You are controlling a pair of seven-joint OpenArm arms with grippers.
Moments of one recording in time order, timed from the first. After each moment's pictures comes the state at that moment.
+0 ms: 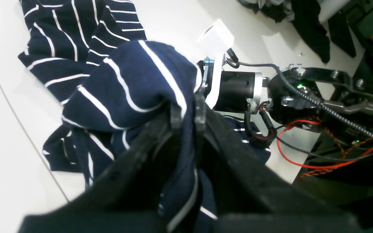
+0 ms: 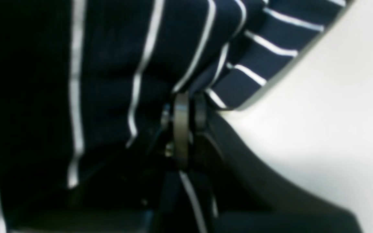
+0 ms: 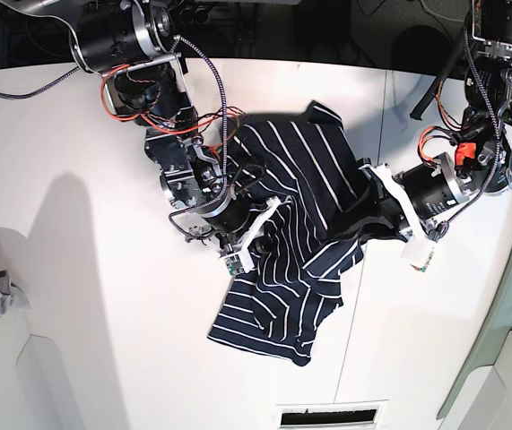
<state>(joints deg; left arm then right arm) 4.3 -22.8 -1.0 93.1 -47.6 -37.9 36.8 20.8 -9.3 -9.4 33.5 -6.1 15.9 0.6</state>
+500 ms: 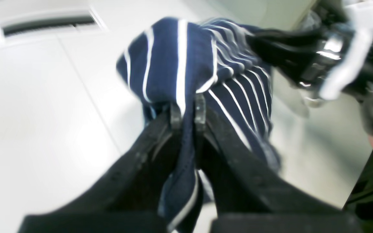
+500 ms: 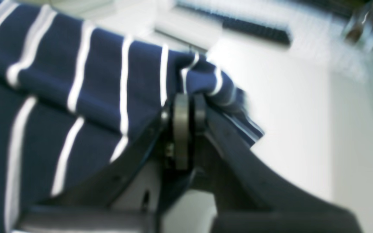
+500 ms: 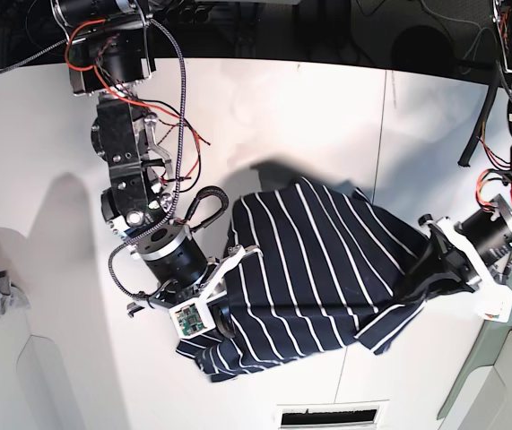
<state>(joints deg) -1.1 -27.1 -13.2 93.1 -52.1 -38.1 37.3 9.4 -2.3 -9.5 85.3 -6.2 17.7 -13.8</state>
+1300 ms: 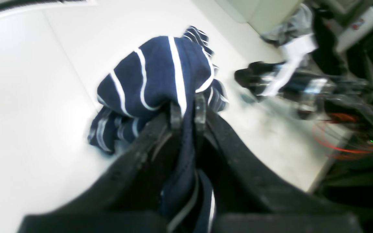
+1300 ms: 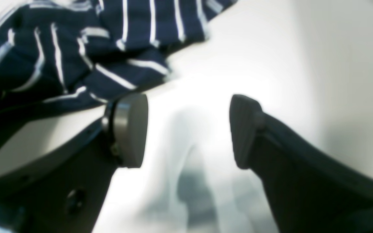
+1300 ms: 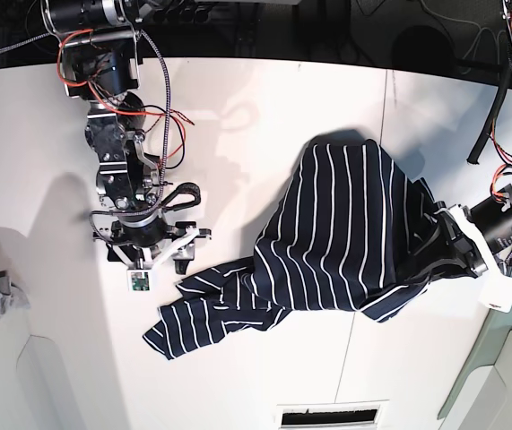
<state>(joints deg) 1.2 -28.6 -13.1 93.1 -62.9 -38.1 47.3 14.6 -2.1 -4.0 54.3 -0.1 0.2 -10.4</state>
